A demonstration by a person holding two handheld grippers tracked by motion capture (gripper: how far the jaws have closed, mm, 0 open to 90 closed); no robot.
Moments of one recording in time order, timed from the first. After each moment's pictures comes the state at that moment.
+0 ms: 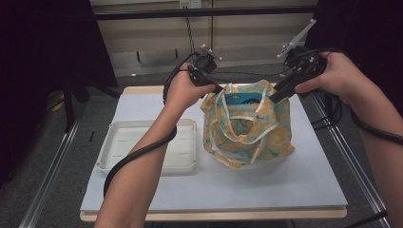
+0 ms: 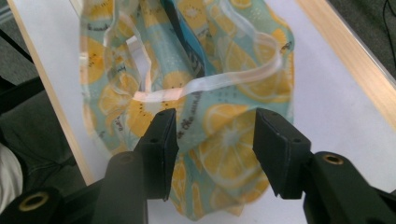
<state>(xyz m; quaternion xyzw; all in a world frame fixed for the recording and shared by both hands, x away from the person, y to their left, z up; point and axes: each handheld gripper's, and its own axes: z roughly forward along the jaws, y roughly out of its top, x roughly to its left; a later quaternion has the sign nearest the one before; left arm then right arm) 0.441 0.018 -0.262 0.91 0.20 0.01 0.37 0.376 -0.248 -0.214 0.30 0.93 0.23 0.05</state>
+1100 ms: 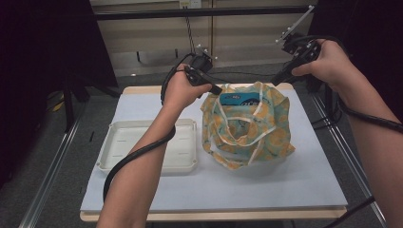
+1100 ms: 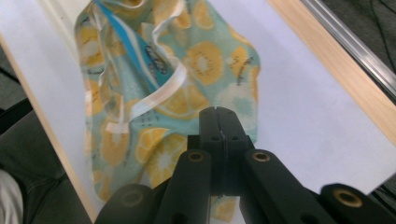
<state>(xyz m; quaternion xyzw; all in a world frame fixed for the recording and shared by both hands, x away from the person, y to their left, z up) 0.449 0.027 -0.266 0.90 0.22 0.01 0.37 0.407 -0.254 -0.200 0.34 0.91 0.24 0.05</state>
